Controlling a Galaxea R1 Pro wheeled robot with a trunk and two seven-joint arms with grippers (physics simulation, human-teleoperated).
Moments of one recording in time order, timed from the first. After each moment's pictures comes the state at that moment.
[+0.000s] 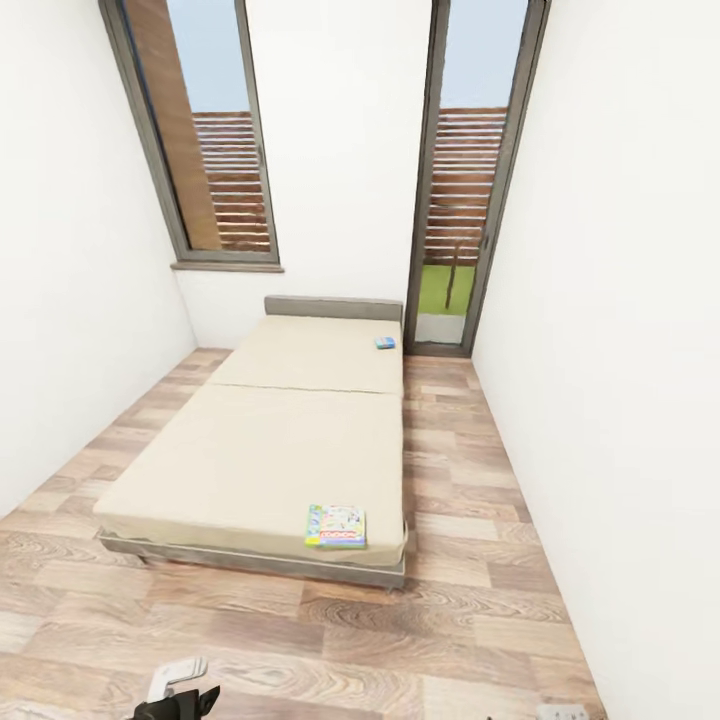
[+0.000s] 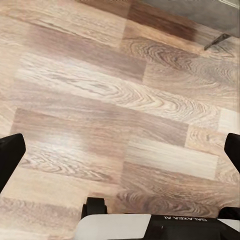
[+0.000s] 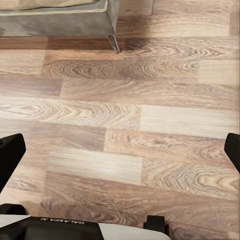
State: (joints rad) left arm -0.37 0.16 0.21 -0.29 0.04 0.01 -0.31; right arm -0.16 -0.15 -0.01 -0.49 -0.19 -0.15 0.34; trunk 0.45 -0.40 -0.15
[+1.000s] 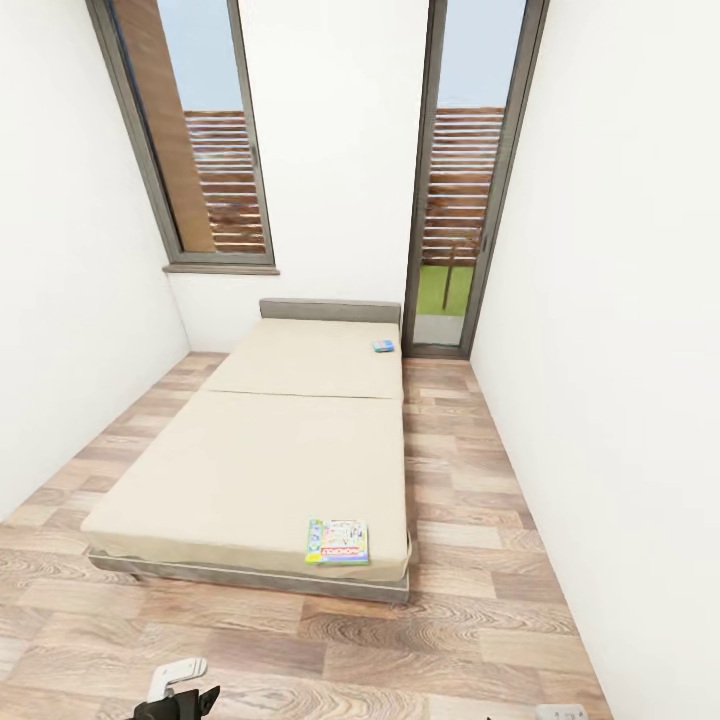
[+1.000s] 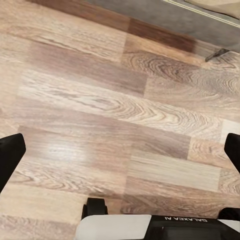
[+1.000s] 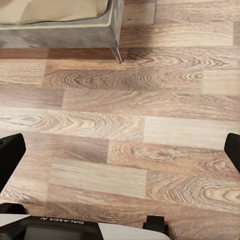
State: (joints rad) left arm -0.37 0.16 0.21 -0.29 0.04 0.01 -0.31; right arm -0.16 -0.15 -0.01 -0.49 -0.19 -0.15 0.34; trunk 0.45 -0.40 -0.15
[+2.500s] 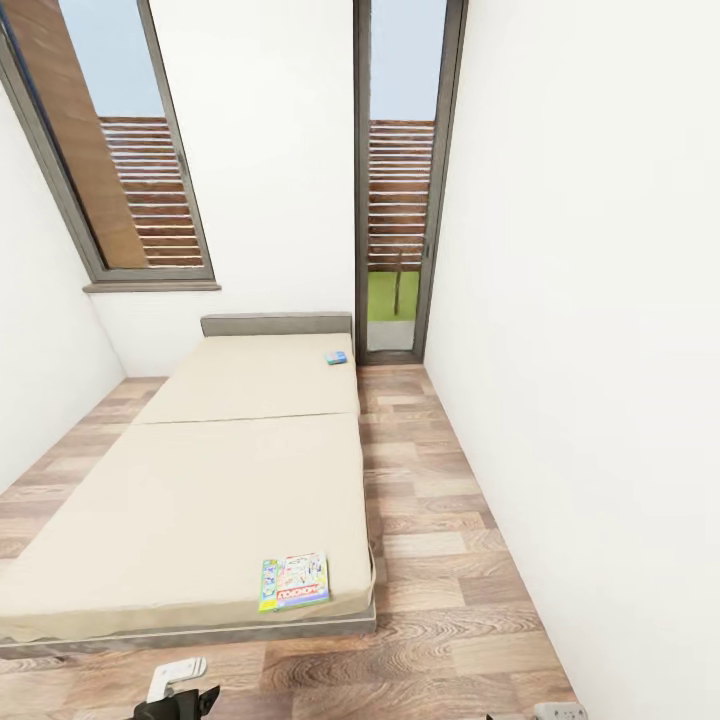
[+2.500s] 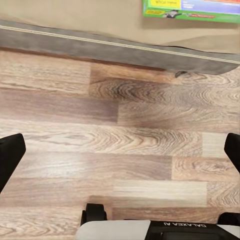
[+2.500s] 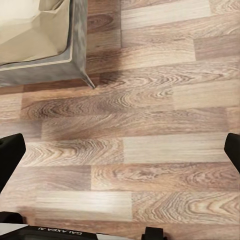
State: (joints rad) left arm -0.37 0.16 0.21 -0.29 0.04 0.01 -0.31; right arm -0.16 -0.15 0.00 -0.49 -0.18 -0.17 0.34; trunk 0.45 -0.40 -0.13
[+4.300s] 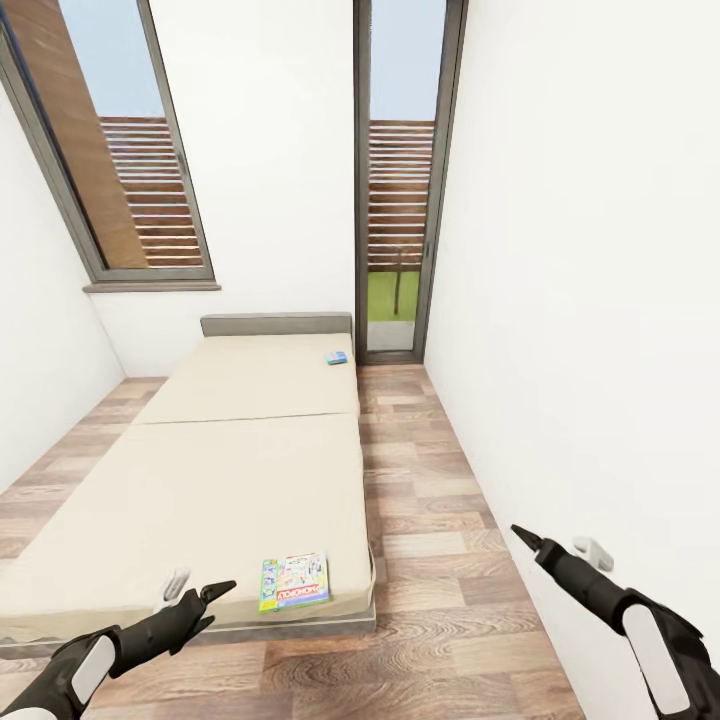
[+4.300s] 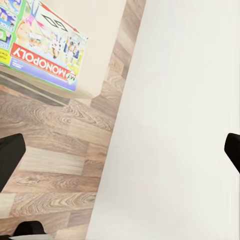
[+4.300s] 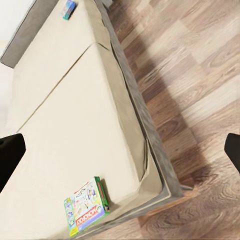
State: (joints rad) left arm -0.51 0.23 0.40 -0.40 0.33 0.61 -0.80; right arm -0.30 -0.16 -0.38 -1.13 -0.60 0.59 0.36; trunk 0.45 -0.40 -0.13
